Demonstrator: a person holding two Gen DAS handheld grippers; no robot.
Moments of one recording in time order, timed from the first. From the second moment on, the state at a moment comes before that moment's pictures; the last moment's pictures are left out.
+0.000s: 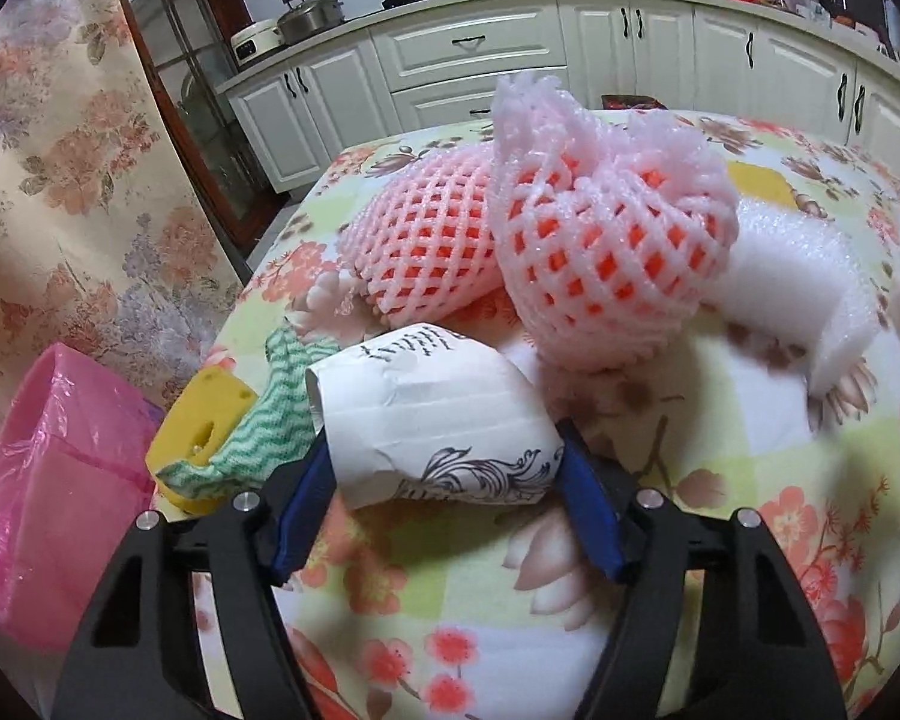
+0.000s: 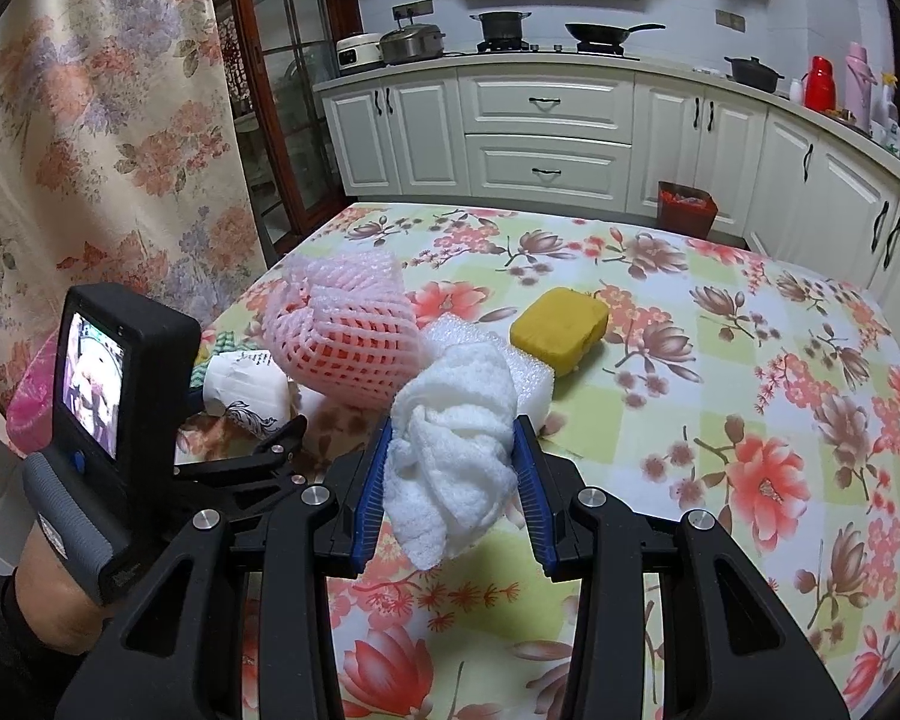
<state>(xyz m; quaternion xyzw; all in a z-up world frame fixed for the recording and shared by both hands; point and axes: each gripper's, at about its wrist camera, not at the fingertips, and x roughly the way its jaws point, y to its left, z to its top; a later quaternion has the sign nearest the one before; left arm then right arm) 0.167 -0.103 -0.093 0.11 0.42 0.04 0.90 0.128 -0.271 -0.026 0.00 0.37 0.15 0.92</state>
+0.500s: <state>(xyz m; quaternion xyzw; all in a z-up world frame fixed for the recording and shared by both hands) 0.127 -0.068 -0.029 0.02 0.38 0.00 0.92 0.121 -0.262 -0.014 -0.01 0.36 0.16 0.92</state>
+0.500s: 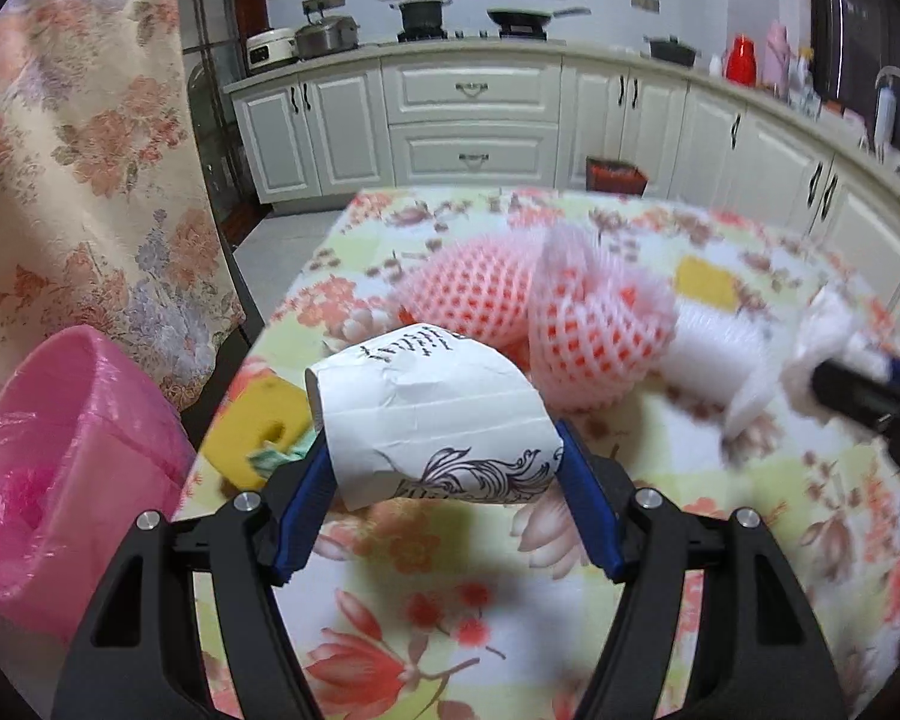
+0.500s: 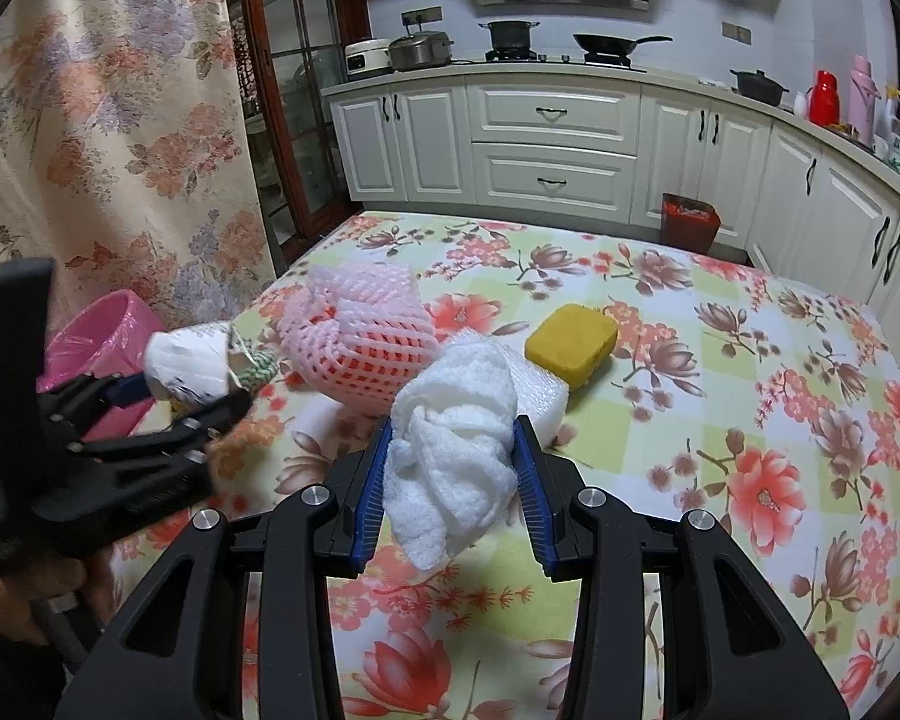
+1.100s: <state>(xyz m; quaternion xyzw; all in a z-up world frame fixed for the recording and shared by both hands) 0.064 0.056 0.045 -0.04 0.31 0.09 0.95 0.111 -0.193 0.023 -0.04 0.34 0.20 0.92</state>
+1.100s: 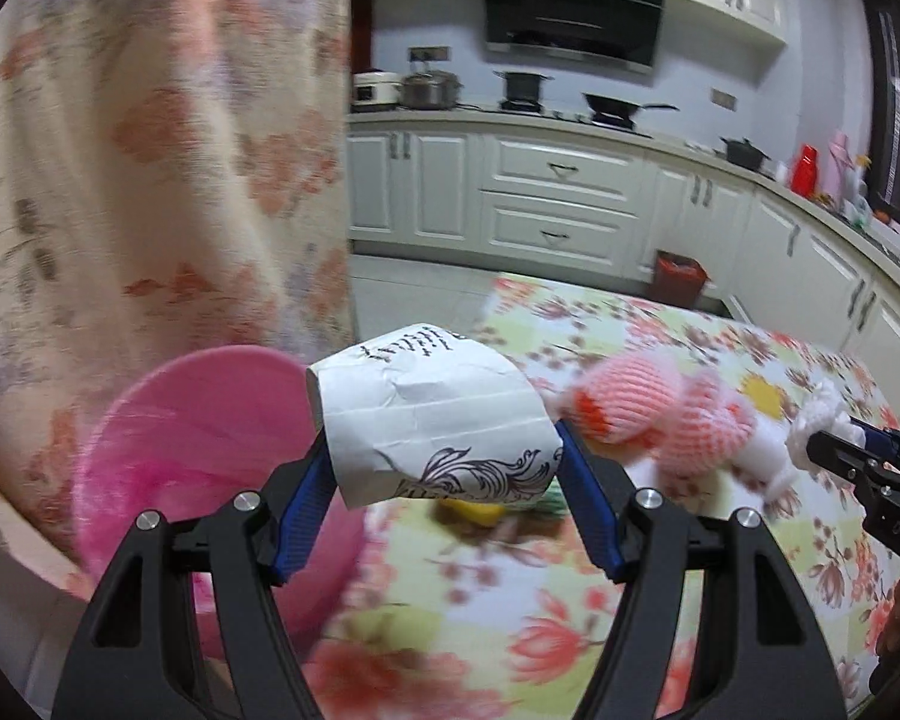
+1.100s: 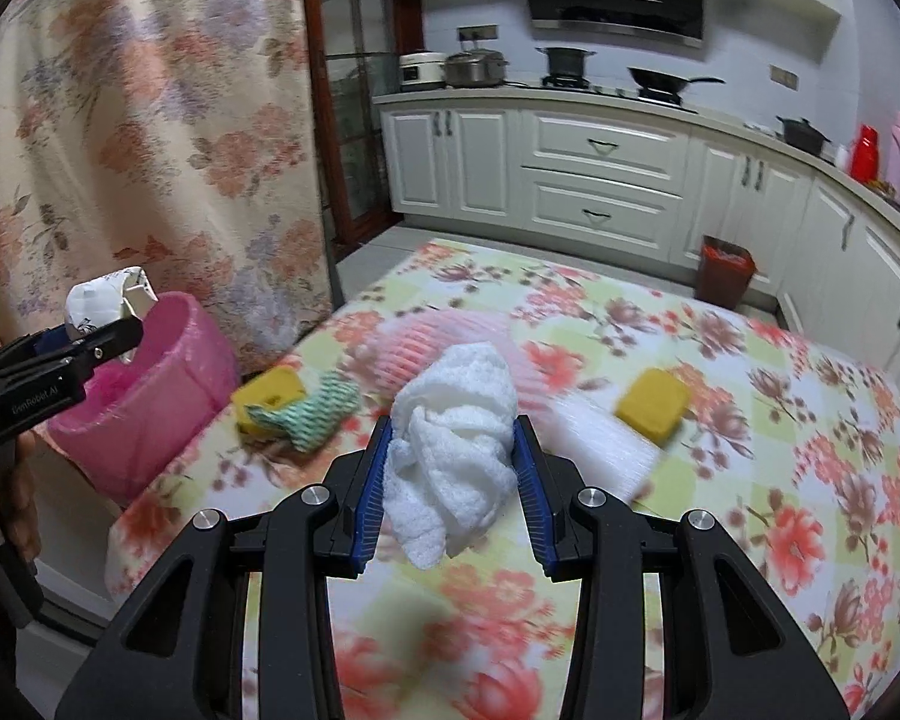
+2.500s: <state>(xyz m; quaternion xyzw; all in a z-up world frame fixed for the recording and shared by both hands) 0.012 0.222 0.046 -0.09 0.30 0.19 0.93 0.136 0.102 0.031 -0.12 0.35 0.42 0.83</state>
